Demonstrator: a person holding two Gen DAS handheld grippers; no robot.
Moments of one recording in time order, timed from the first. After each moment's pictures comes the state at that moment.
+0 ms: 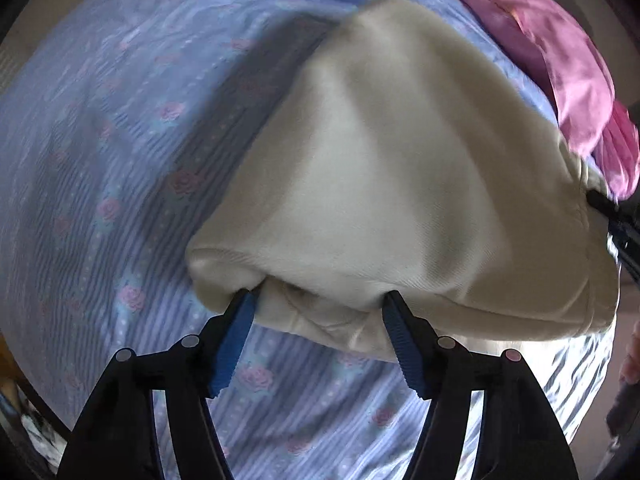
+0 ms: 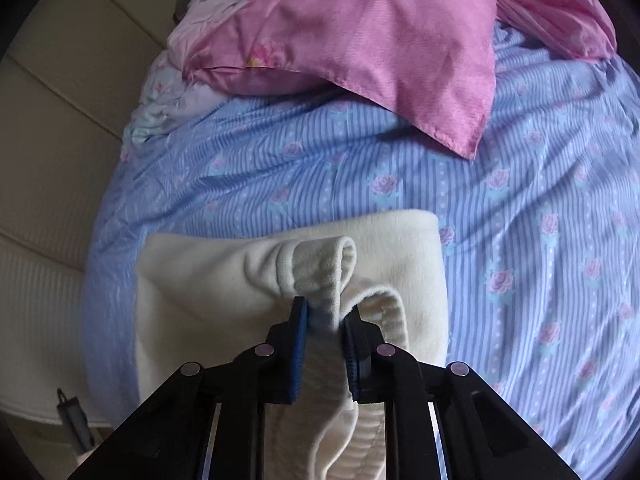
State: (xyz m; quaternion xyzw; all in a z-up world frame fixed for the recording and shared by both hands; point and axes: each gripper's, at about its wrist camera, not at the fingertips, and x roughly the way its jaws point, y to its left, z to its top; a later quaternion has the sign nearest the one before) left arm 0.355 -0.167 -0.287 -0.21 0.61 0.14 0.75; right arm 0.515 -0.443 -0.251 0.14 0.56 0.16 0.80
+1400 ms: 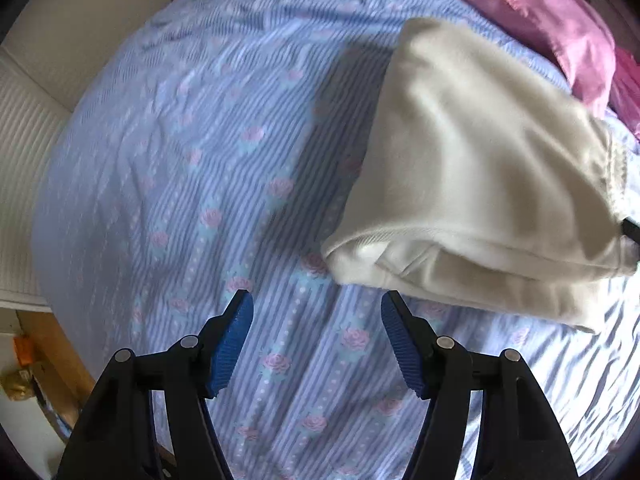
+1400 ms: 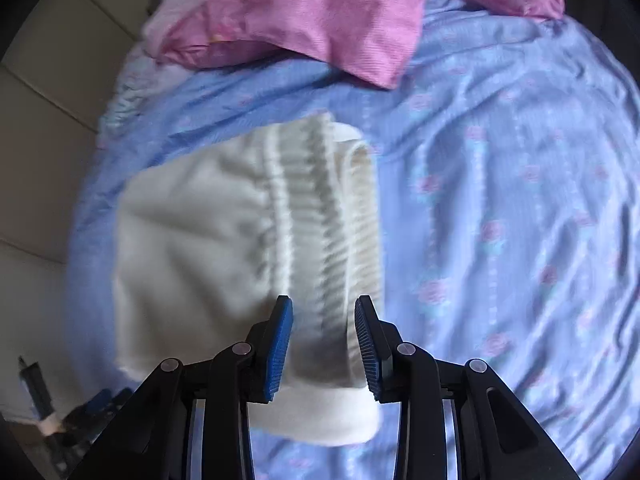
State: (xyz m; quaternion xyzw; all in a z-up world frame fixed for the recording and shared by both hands) left arm 0.324 -0.164 -0.255 -0.07 0.61 0.18 0.77; right arm 0.442 -0.484 -0.262 0.14 0.59 0.13 0.79
